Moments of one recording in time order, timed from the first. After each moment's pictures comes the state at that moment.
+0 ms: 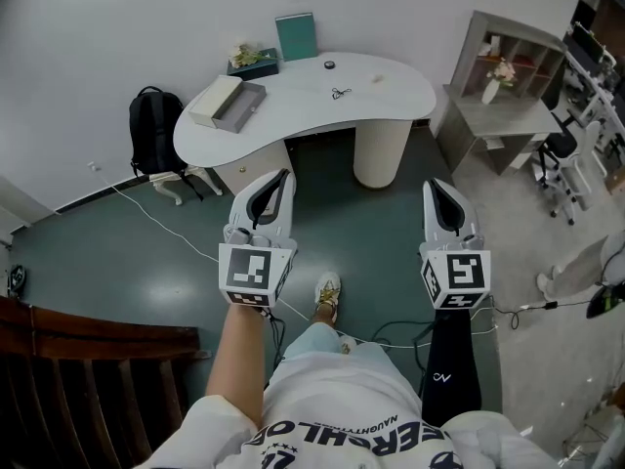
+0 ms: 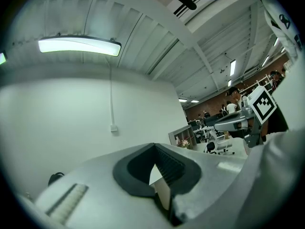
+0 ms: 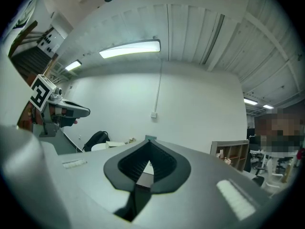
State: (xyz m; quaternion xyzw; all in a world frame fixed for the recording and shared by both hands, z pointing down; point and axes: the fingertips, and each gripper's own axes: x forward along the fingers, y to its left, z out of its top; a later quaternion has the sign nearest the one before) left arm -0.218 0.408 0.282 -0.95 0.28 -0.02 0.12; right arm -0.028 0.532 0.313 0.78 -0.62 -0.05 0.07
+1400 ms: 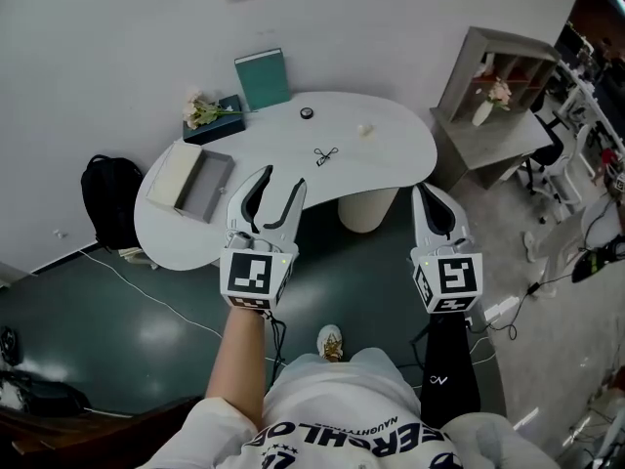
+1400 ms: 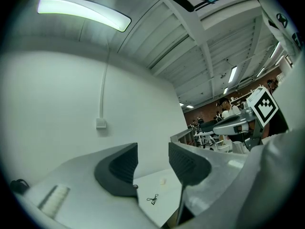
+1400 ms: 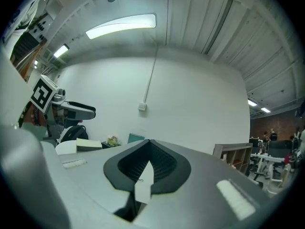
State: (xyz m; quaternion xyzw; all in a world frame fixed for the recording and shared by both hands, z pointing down) left arm -0.036 0.121 0.289 -0.97 0.21 0.01 0.11; right arm 0.121 0.259 0.319 0.81 -0.58 -0.05 0.09
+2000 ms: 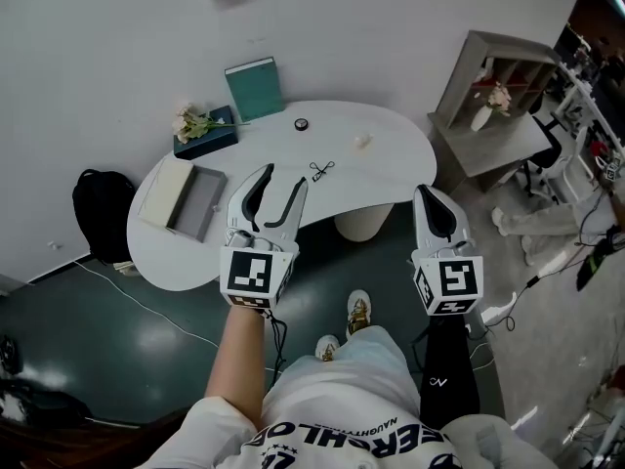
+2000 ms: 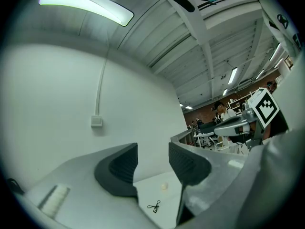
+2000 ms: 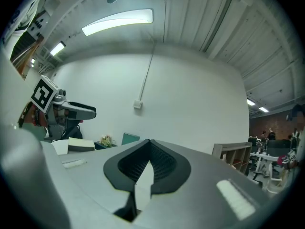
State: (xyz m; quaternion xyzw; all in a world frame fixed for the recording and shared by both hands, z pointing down) left arm 0.012 0.079 0.292 -0.97 0.20 0.01 0.11; right arm 0.165 0.224 0.323 0.82 -0.57 -0.04 0.09
